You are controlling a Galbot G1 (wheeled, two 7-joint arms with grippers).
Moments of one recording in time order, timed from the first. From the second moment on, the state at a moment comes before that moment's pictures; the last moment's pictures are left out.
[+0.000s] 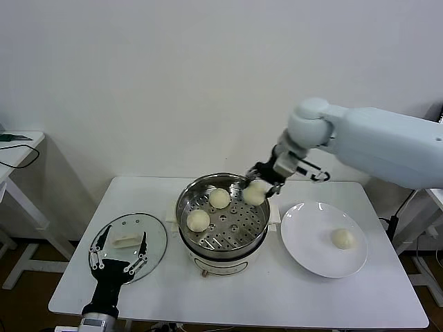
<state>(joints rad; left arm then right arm) 1.77 -1.40 -0.58 -2.26 0.19 -0.04 -0.07 0.69 0.95 -1.32 1.52 0.00 0.46 -1.05</state>
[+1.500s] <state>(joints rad) 1.75 -1.41 -0.61 -2.25 0.19 -0.08 -0.10 0.60 1.25 -1.40 1.50 -0.17 0.61 -1.10</state>
